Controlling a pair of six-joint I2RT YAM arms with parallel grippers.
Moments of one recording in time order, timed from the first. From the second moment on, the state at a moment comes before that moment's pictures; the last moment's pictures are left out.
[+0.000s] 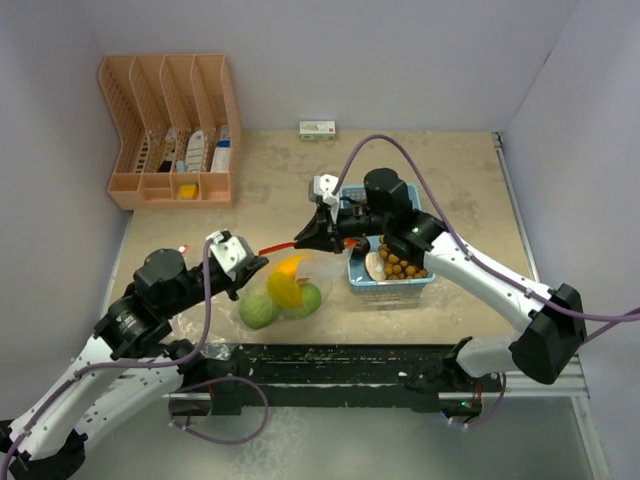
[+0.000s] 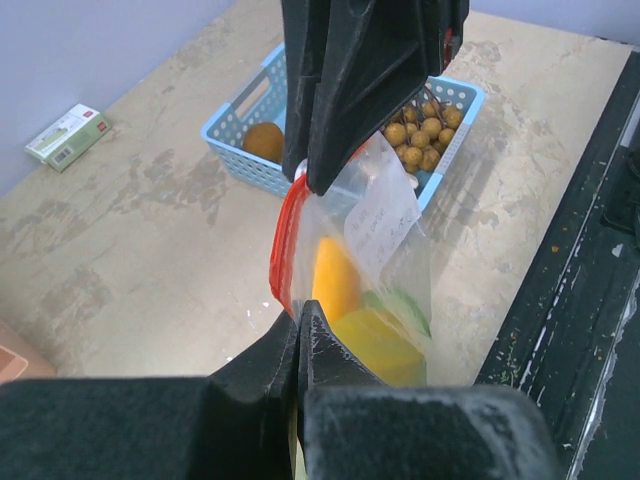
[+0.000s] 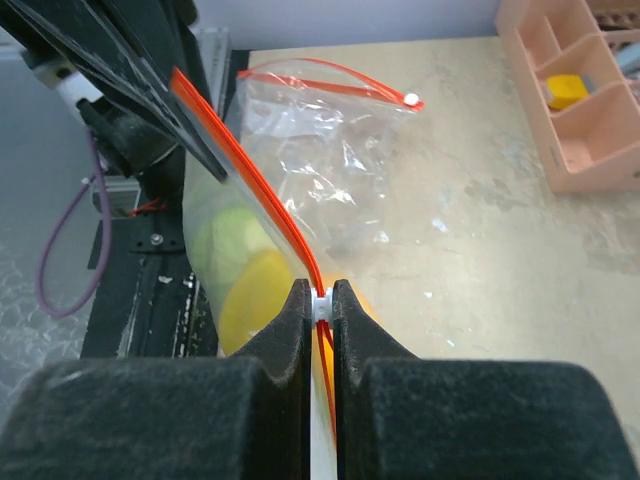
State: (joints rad) left arm -0.71 0.53 0.79 -0.43 0.22 0.16; right arm 0.75 1.38 1.18 -0.09 -0.78 -0.17
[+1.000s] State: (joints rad) left arm -0.72 0.54 0.92 -0.49 -0.11 0.22; right arm 0.60 1.33 1.10 -0.11 -0.70 -0.18
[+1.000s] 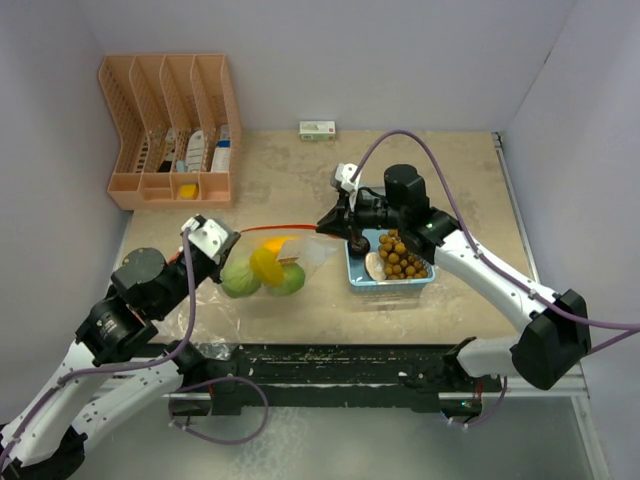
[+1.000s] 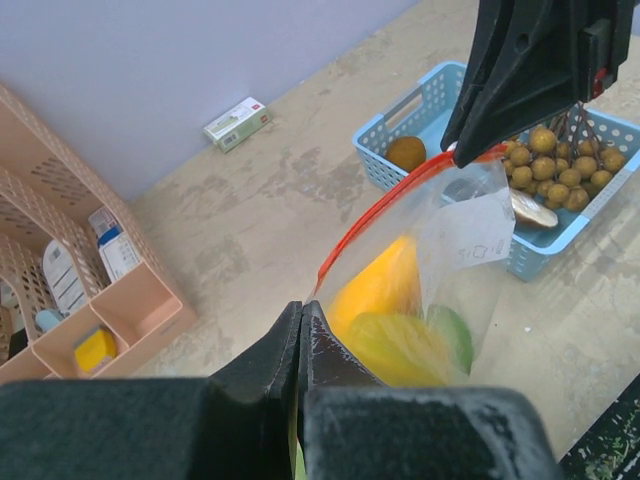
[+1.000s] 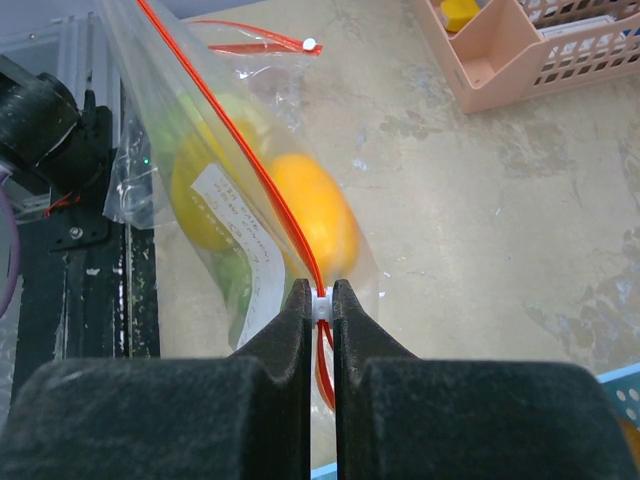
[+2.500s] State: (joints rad) left arm -0.72 1.17 1.04 -0.40 0.36 0.58; right arm 0.59 1.33 1.08 -0.17 -0.81 -0.24
